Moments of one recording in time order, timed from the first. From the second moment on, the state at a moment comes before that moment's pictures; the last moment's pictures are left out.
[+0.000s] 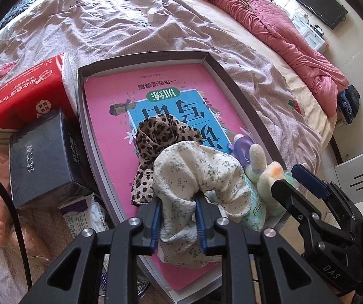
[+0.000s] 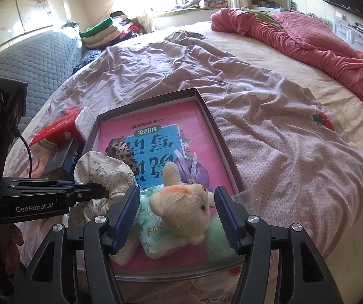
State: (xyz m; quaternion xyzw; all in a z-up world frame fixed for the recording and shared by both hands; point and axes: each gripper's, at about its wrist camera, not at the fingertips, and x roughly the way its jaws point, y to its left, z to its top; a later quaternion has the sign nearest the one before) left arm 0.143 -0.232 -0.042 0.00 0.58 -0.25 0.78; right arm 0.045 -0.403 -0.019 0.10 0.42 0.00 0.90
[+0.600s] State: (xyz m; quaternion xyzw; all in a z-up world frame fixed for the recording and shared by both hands) left arm 0.142 -0.228 -0.035 0.01 0.58 -0.23 0.78; right arm 0.038 -0.404 -0.008 0.10 0.42 -0.02 0.90
